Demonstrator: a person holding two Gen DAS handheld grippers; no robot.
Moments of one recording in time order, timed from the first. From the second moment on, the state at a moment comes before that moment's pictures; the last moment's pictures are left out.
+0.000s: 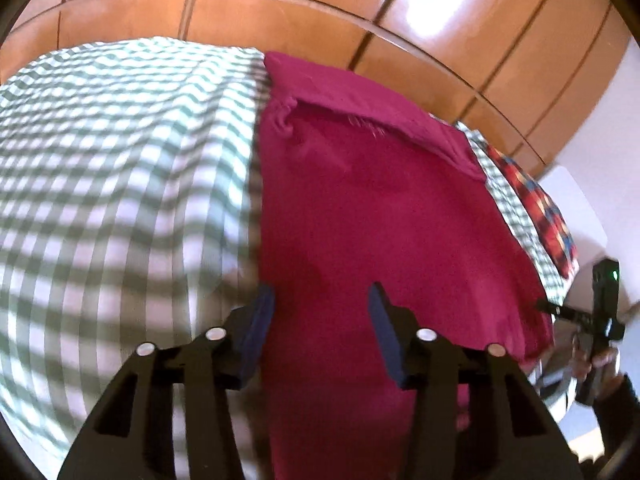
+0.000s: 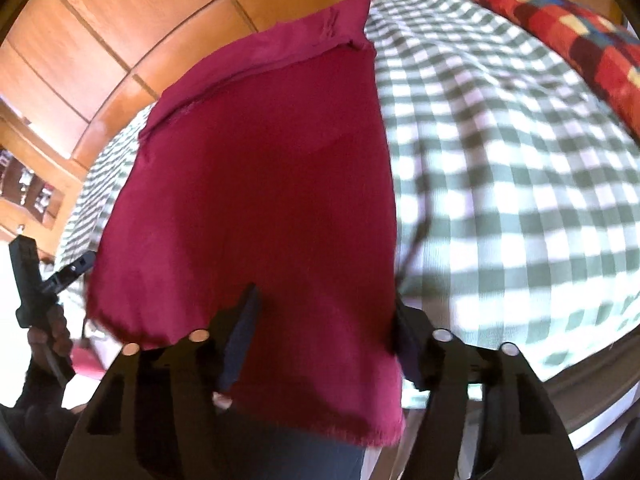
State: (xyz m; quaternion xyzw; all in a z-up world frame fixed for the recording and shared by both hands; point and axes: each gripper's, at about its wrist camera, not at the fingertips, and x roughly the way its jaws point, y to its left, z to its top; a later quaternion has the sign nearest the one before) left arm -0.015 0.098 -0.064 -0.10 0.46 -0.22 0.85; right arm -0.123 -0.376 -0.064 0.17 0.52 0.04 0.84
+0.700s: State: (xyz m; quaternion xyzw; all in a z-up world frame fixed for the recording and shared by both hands) left arm -0.060 0.113 -0.024 -0.15 0.43 -0.28 0.84; right arm -0.098 -0.345 -0.011 0.15 0.47 0.12 0.86
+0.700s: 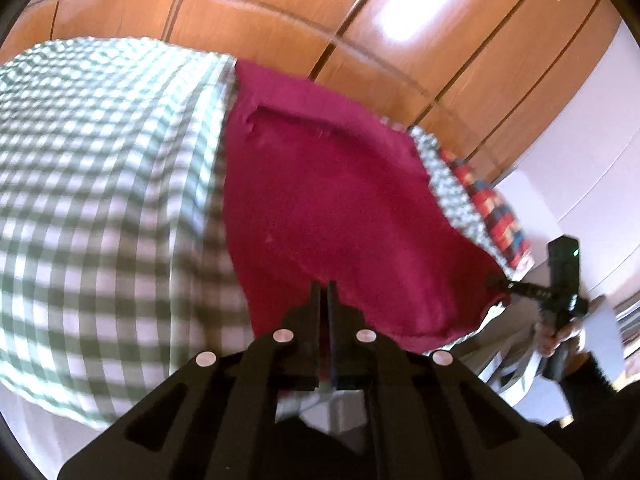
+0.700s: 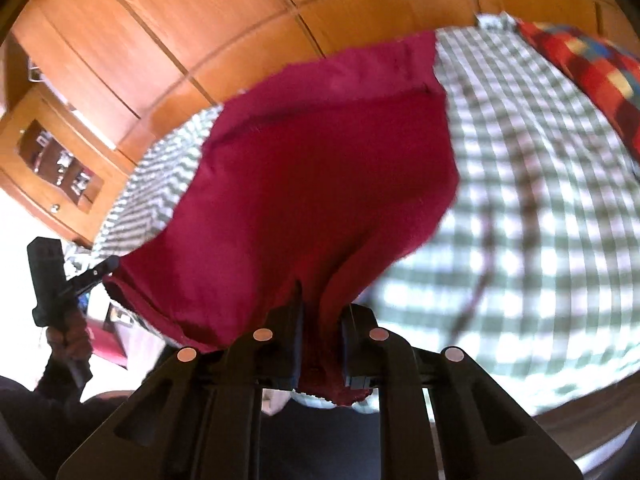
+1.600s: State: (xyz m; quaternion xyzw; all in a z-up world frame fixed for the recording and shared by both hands) left arm 0.126 0.146 -0.017 -0.31 0.39 -0.19 0.85; right arm 0.039 -0.396 -0.021 0.26 0.42 0.04 0.87
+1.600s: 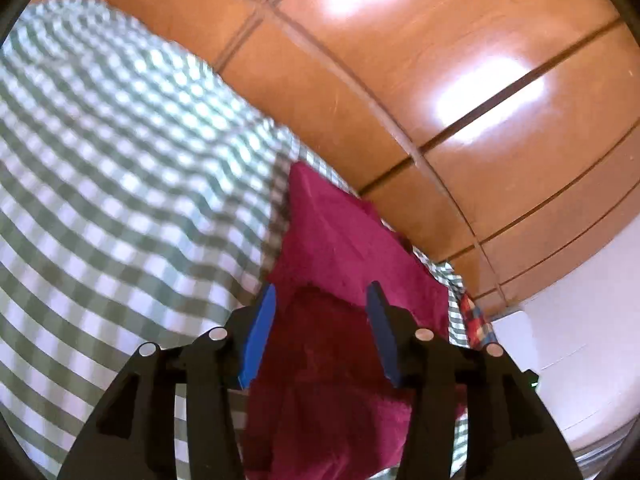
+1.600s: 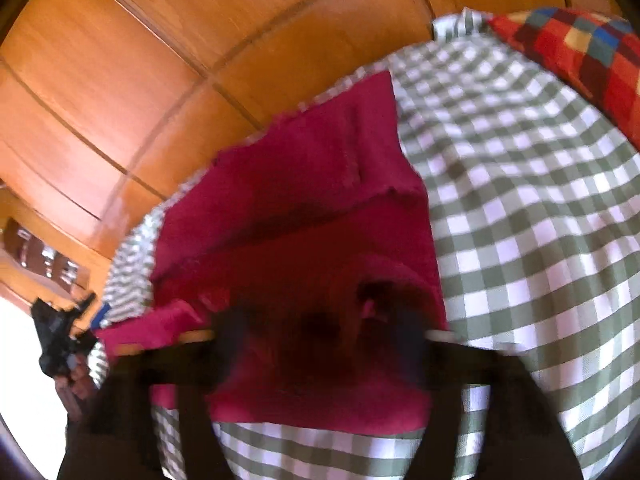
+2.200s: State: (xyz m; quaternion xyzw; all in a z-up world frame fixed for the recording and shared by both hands) left arm 0.038 0.093 -0.070 -0.09 0.43 -0.25 0.86; right arm 0.001 -0.392 -0.049 0.17 0.45 0.00 0.88
